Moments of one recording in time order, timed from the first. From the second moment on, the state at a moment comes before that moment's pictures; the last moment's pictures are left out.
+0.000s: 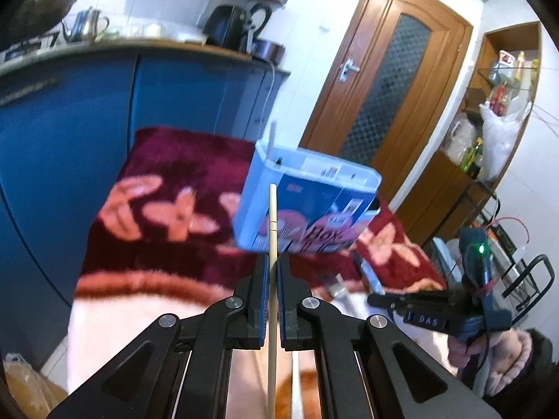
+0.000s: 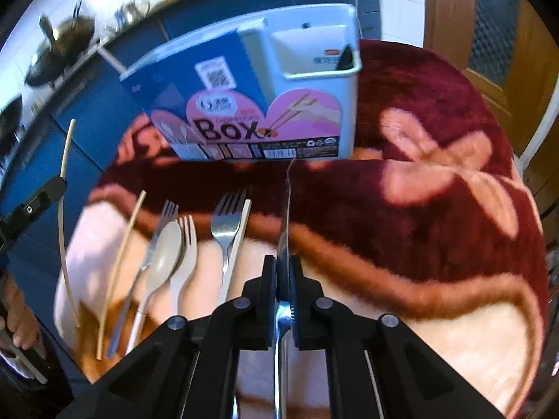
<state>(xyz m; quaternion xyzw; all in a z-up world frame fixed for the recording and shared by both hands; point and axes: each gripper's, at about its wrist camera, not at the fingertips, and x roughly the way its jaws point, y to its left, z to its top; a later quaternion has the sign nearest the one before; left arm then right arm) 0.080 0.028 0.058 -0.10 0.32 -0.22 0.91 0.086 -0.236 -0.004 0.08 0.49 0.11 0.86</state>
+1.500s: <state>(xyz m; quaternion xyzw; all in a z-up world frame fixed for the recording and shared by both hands) 0.185 -0.031 0.108 -0.12 0.05 -0.09 0.99 0.063 -0.276 0.083 0.09 0.20 0.12 0.97</state>
